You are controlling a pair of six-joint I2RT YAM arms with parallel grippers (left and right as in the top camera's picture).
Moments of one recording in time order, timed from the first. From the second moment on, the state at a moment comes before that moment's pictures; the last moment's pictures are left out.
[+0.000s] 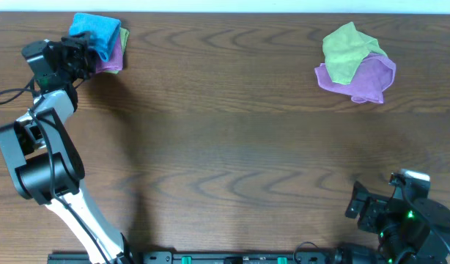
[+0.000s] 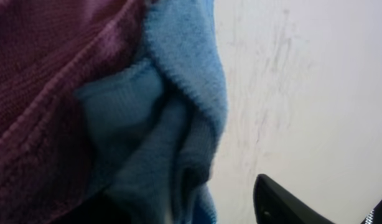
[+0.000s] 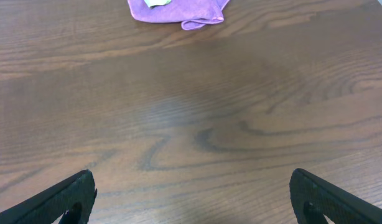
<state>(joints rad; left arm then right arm) 0.38 2.16 1.35 0.41 0.57 -1.38 -0.20 0.39 0.83 -1.17 0.04 0.04</state>
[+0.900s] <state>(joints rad) 0.46 1.99 1.35 0.45 0.78 -1.06 -0.20 0.39 0.83 -1.17 0.04 0.04</state>
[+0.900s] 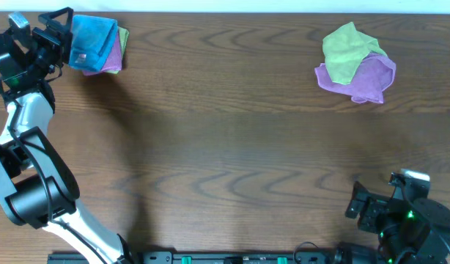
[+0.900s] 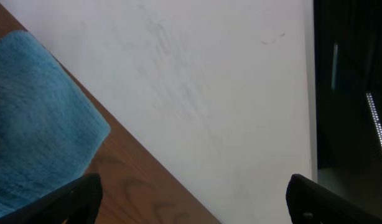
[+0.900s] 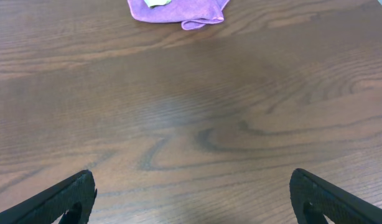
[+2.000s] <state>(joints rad) 0.35 2.19 1.35 0.72 0.51 -1.23 -0.20 0.39 0.83 -1.17 0.04 0.04</state>
